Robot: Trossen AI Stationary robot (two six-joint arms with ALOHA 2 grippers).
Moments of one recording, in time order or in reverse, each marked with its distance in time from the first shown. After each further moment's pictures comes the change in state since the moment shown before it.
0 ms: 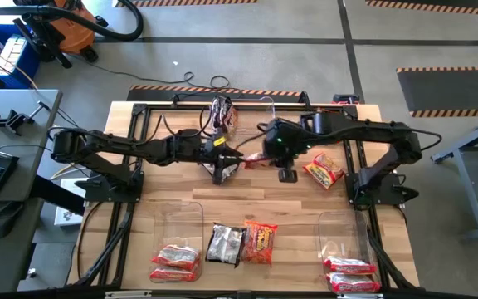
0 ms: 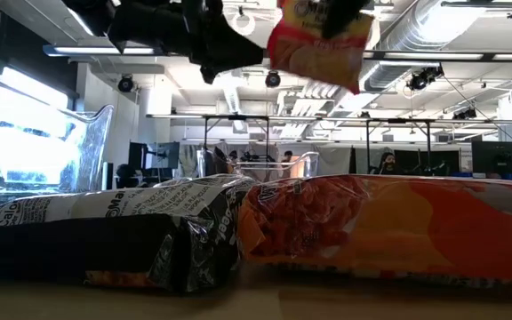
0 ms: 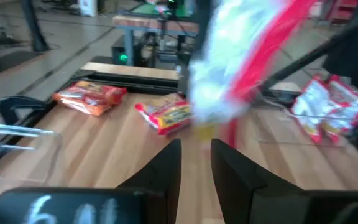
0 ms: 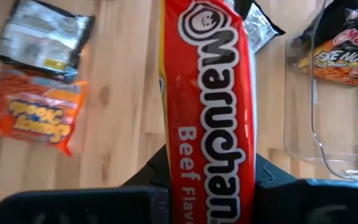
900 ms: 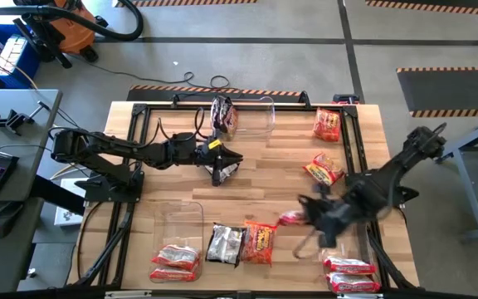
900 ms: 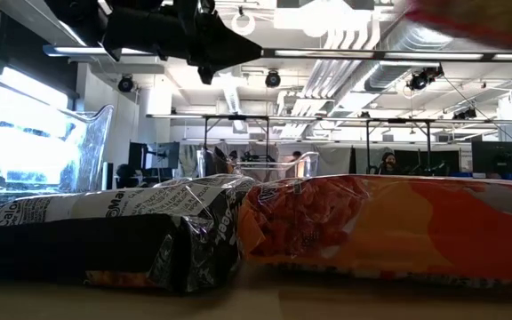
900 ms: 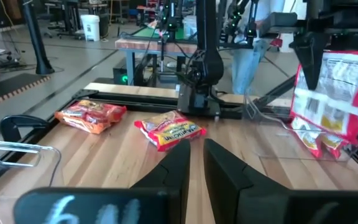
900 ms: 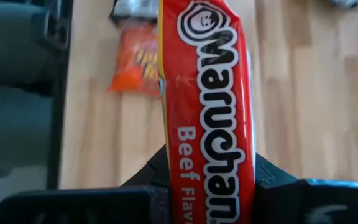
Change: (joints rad) left arm -0.023 0.002 -0.078 0.179 -0.017 0.005; right arm 0.724 -0.251 -0.409 0.115 0.277 0.781
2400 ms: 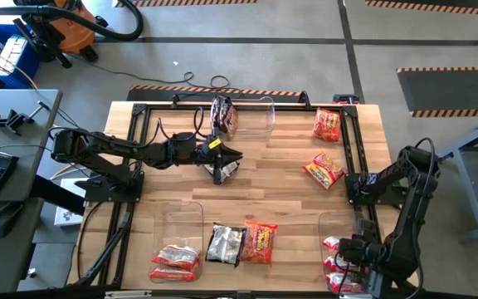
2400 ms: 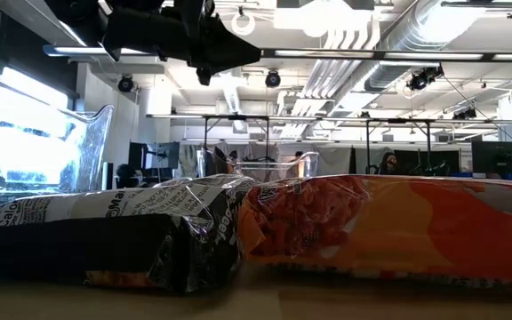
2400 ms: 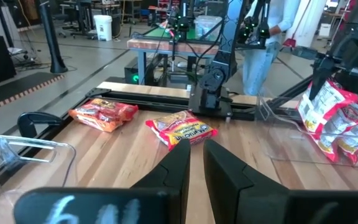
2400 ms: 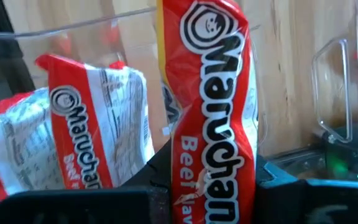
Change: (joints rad) left arm 0.001 0.000 0.000 -0.002 -0.049 -0.002; right arm 0.526 0.278 0.016 -0.278 -0.086 0.747
